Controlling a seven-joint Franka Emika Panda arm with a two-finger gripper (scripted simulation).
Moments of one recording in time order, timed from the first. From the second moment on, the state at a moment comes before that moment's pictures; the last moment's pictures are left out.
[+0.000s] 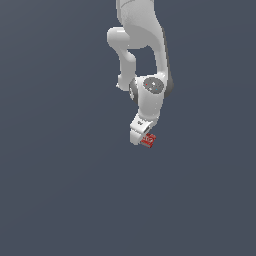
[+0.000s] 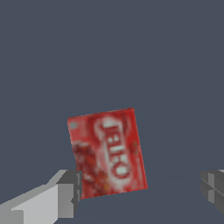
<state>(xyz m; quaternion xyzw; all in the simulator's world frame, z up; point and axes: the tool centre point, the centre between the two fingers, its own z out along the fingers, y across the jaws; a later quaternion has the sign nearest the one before) -0.074 0.082 0.077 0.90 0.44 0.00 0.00</state>
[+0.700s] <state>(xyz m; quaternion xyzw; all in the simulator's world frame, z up) -0.091 0.099 0.065 0.86 0.51 0.00 0.00</state>
